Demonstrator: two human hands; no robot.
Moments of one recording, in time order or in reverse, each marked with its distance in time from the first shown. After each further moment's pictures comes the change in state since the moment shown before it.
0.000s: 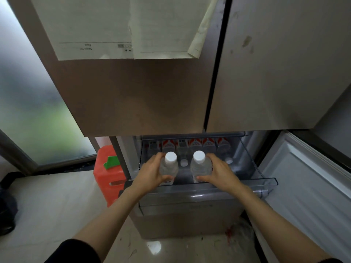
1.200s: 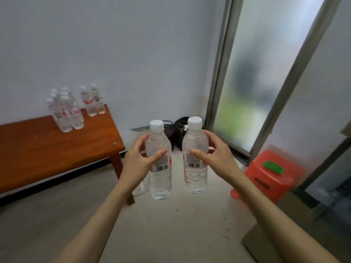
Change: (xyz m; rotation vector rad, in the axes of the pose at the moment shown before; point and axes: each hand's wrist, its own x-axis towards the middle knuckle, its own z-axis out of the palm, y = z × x) left_hand -0.587 0.006 -0.184 -0.220 1.274 -0.703; right_hand -0.282 -0.387 0.241 0.409 -0.673 -0.816
